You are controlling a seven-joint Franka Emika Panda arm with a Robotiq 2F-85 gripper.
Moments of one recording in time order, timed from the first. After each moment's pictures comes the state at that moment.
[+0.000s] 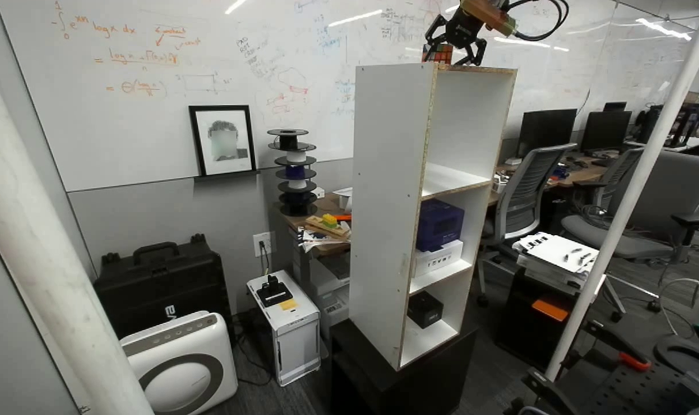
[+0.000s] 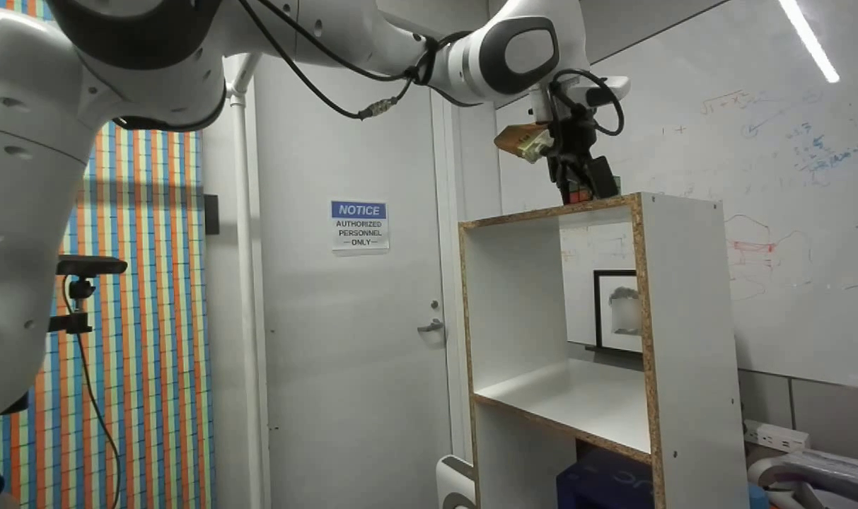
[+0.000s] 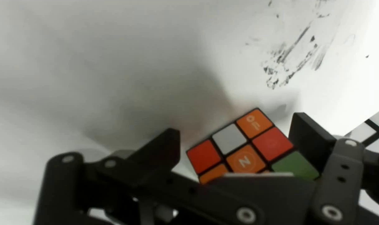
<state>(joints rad) -0.09 0.25 -0.16 -1.40 0.32 2.06 0.23</state>
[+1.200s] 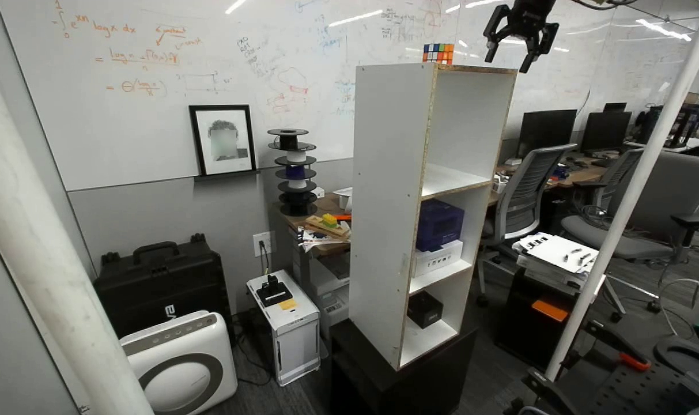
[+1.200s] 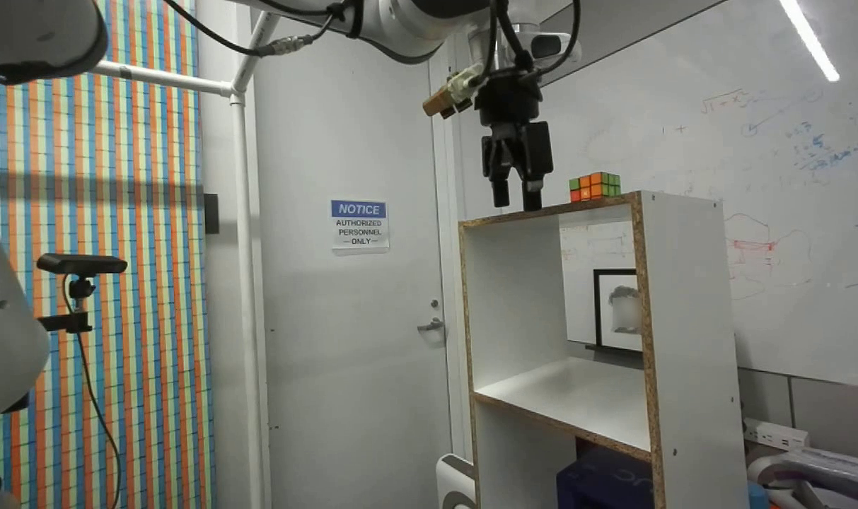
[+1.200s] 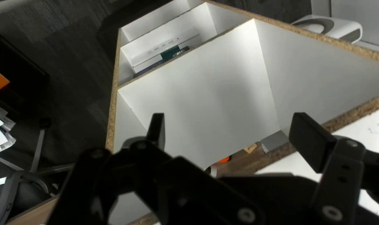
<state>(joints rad) -0.12 -0.12 -0.16 -1.75 0.14 1.78 0.11</state>
